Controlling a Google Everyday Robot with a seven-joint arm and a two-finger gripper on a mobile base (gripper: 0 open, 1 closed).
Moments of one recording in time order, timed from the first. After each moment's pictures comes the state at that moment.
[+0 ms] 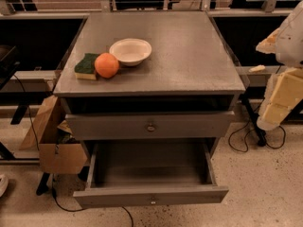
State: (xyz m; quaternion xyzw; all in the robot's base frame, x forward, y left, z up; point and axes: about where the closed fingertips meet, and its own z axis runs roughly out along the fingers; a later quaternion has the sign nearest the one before) arm 0.438 -0.217 0.976 -0.60 0.78 -0.03 0.16
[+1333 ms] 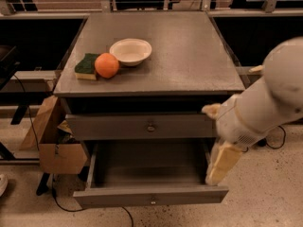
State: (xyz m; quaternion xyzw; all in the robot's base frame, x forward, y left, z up) arm 0.423 -0.143 0.816 -0.66 0.72 0.05 0.20
